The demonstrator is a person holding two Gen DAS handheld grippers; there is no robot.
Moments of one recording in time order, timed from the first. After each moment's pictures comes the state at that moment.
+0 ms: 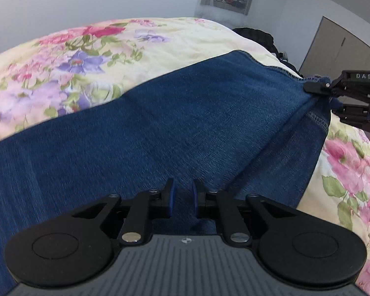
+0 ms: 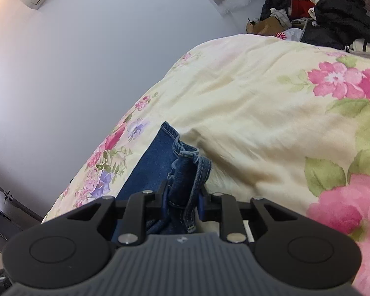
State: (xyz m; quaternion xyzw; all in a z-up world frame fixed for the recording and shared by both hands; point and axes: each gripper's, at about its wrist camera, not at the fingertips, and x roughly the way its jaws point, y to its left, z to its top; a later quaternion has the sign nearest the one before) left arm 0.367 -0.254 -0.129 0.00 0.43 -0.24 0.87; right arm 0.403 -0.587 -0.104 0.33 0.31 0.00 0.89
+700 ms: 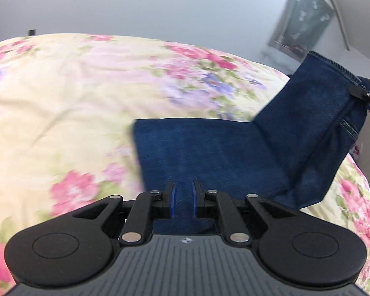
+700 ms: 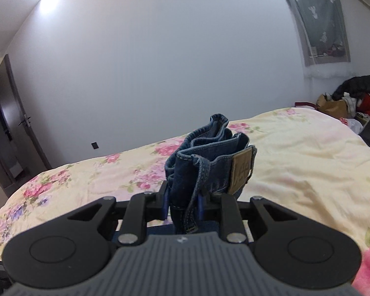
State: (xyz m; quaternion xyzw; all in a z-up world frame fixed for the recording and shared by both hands) left arm 0.280 0.005 -0.060 -0.11 0.41 -0.11 0.90; right arm 0.367 -0.364 0.032 0.12 0.25 0.13 0.95
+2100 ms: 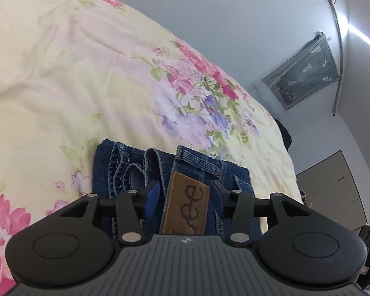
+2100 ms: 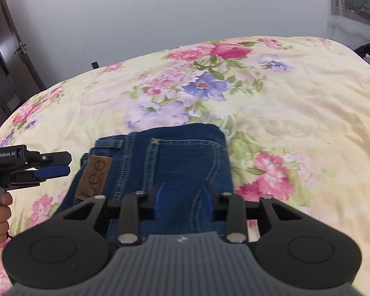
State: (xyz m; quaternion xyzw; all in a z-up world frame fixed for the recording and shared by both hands) left arm 0.412 0.019 -0.114 -0.32 0.41 -0.16 0.84; right arm 0.423 -0.324 -0.085 0.08 0.42 0.14 0.89
